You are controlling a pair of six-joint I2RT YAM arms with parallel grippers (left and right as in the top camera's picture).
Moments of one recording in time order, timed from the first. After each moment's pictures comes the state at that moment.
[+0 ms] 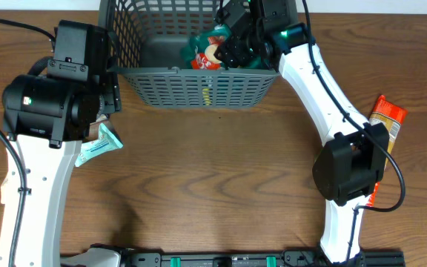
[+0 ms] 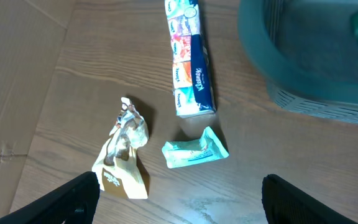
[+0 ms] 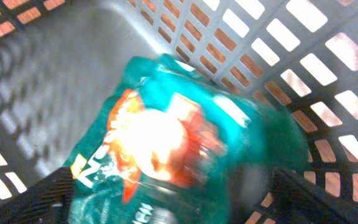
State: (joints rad) left arm -0.21 1.44 1.83 -1.44 -0.45 -0.22; right arm 0.36 2.12 1.99 -0.70 -0.20 -0.41
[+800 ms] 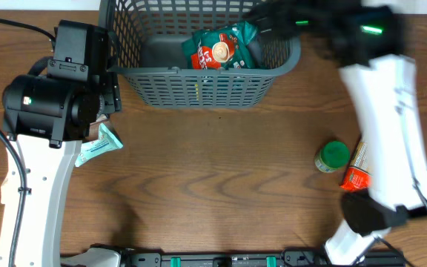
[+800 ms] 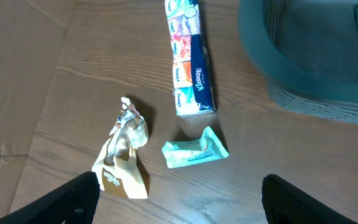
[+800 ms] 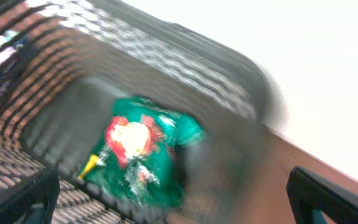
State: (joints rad) left arm -0.21 1.44 1.83 -1.44 -0.45 -0.22; right arm 0.25 1.85 2.37 -1.16 -0.04 -0.11
